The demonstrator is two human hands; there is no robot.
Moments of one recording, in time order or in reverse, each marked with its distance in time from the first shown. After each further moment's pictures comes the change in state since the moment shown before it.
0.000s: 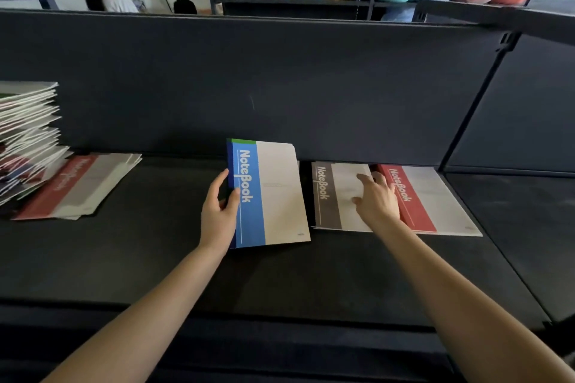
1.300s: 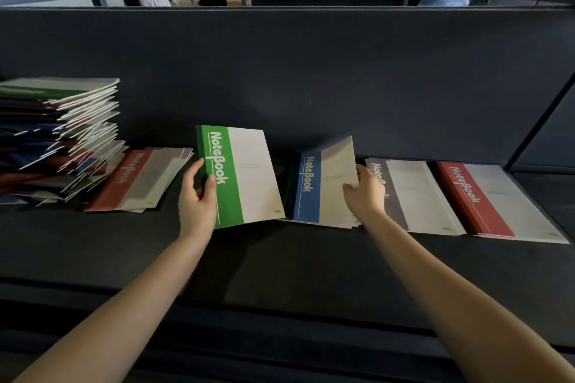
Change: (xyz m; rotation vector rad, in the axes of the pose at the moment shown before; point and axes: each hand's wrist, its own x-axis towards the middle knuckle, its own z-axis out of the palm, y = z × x) left_hand 0.042 -0.014 -0.122 0.062 0.221 0.049; right_hand -0.015 -0.129 0.046 0.607 -0.038 0.097
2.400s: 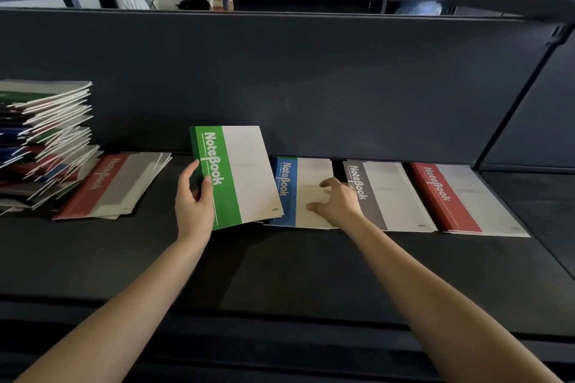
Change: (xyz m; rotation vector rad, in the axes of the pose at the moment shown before) left_hand -0.013 0.009 0.028 -0.078 -0.016 0.005; right_hand -0.010 0.006 -0.005 -0.264 -0.183 -0.058
